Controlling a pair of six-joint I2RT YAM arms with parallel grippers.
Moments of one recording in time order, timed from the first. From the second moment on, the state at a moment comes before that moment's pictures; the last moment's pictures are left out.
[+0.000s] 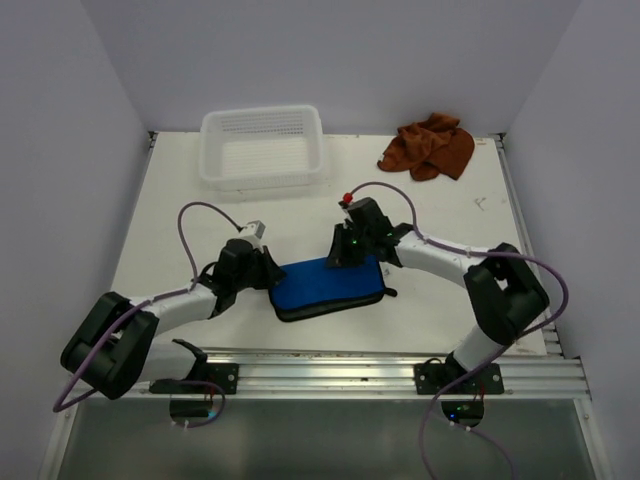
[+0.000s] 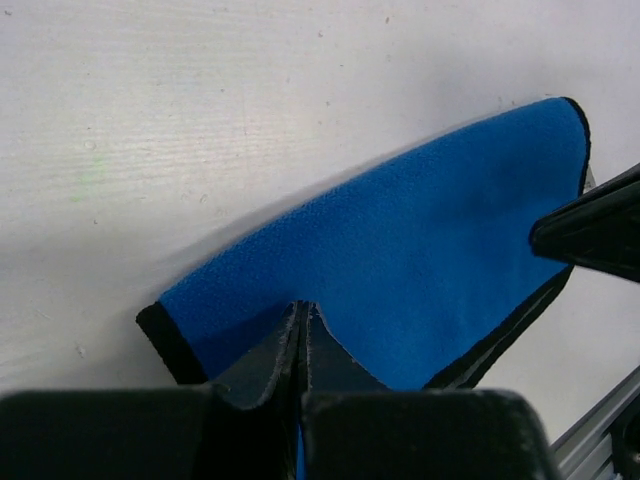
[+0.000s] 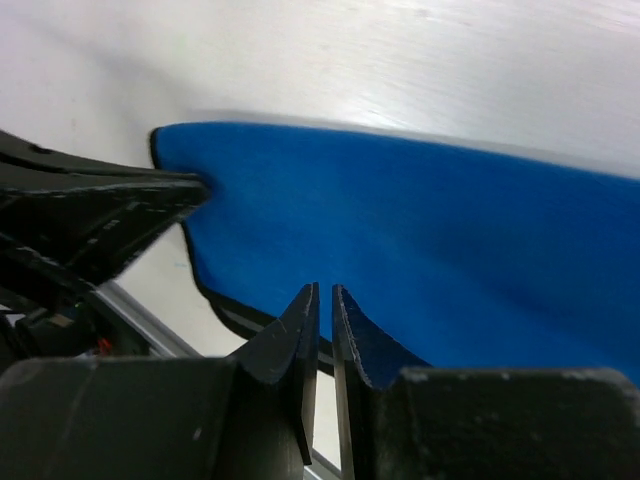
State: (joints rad) left arm -0.49 1.27 0.37 0.28 0.14 -0.63; right arm 0.64 1.61 0.96 -0.22 -0.26 0.67
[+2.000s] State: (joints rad) left arm -0.49 1.38 0.41 0.25 0.04 -0.72; right arm 0.37 1.66 0.89 -0.18 -0.25 0.57
